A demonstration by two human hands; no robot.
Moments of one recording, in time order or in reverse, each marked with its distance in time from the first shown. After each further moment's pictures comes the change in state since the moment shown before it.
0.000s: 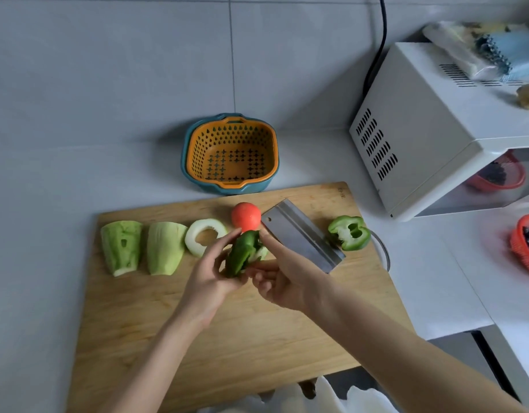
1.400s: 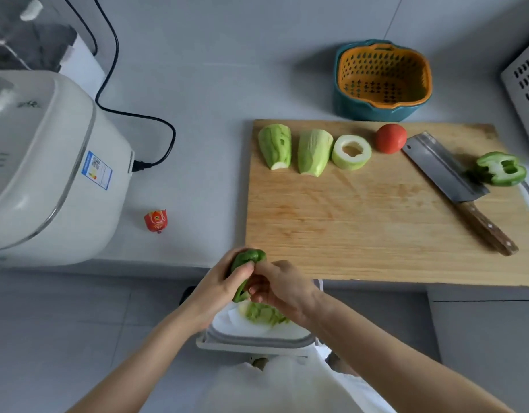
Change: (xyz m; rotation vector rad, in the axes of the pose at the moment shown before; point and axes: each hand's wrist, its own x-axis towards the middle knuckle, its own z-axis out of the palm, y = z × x) left_hand -0.233 -0.046 -0.210 0.202 0.118 -0.249; right_hand 0.019 0.259 0.181 -0.296 -0.279 -0.113
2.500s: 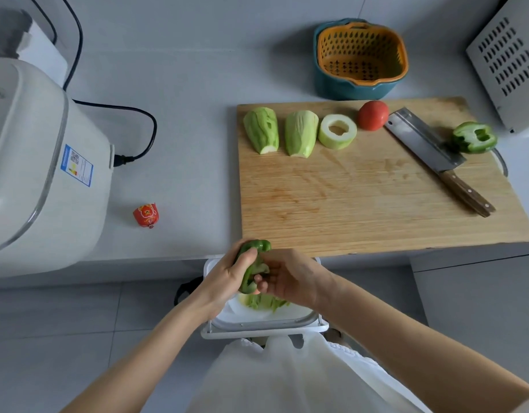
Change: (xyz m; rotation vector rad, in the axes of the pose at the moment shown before) left_hand 0.001 -0.006 0.000 -0.069 -0.118 -0.106; right_hand -0.002 0.014 0.000 0.285 0.070 0.159
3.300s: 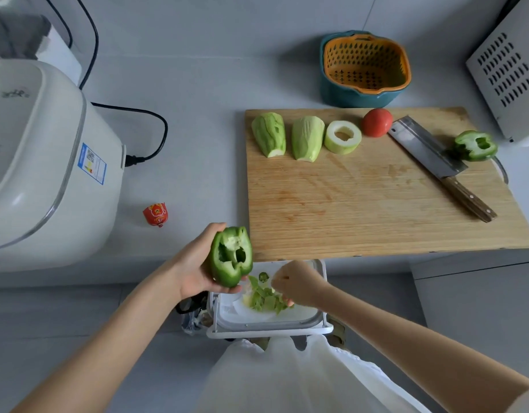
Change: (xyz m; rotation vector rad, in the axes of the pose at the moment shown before) left_hand 0.001 0.029 -0.052 -0.364 -0.017 -0.506; right_hand 0.020 0.019 -0.027 -1.322 0.269 -0.191
